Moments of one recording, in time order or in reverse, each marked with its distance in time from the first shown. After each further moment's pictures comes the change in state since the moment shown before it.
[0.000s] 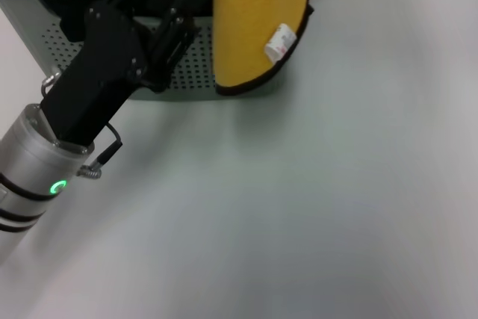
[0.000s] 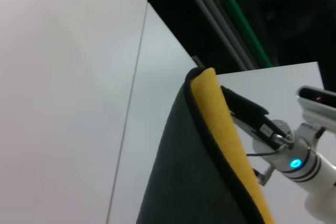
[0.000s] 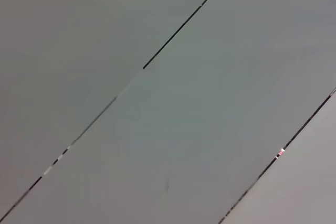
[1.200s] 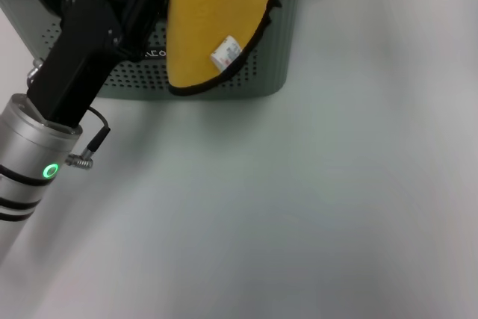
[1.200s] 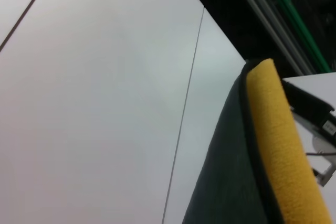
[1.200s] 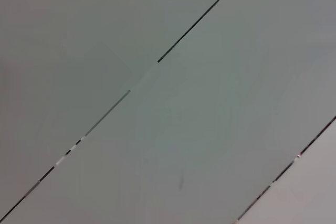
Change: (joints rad) left arm 0.021 0.000 0.056 0.023 -0.164 -0.086 -0.034; right arm 0.023 0.037 -0.080 -0.049 -0.060 -0.064 0.005
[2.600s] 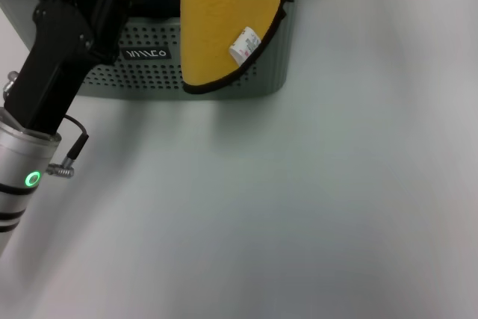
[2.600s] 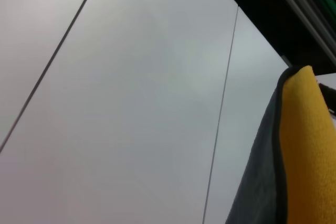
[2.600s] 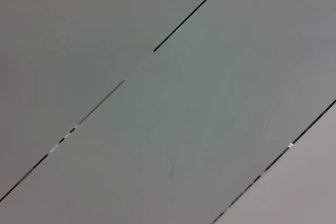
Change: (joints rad) left arm 0.039 0.000 -0.003 -0.018 -0.063 -0.007 0.014; right arm -0.012 -0.031 0.012 -0.025 -0.005 0.002 0.021
